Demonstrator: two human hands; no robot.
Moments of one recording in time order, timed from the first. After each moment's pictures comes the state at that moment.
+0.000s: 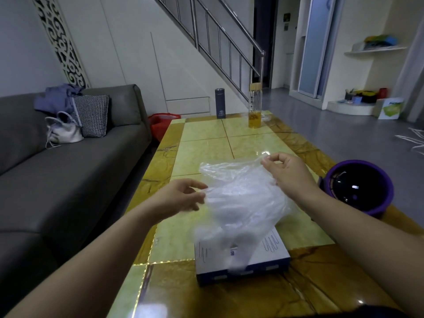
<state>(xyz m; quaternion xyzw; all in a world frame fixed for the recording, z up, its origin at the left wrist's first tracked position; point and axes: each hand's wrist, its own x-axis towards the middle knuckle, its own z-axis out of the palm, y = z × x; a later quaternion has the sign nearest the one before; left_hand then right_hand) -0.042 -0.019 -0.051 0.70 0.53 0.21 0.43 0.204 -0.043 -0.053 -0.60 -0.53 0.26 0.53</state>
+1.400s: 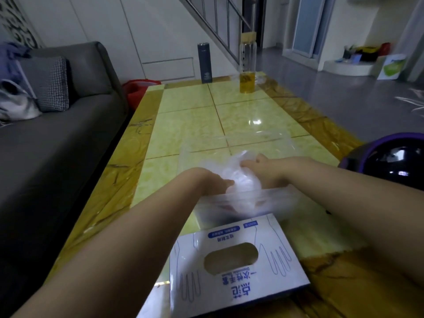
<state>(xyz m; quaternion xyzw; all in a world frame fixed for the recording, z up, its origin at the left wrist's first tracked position) 0.075 0.109 -0.121 0.77 0.54 -0.26 0.21 0.236 0.089 -0.128 -0.65 -0.72 0.20 -0.13</state>
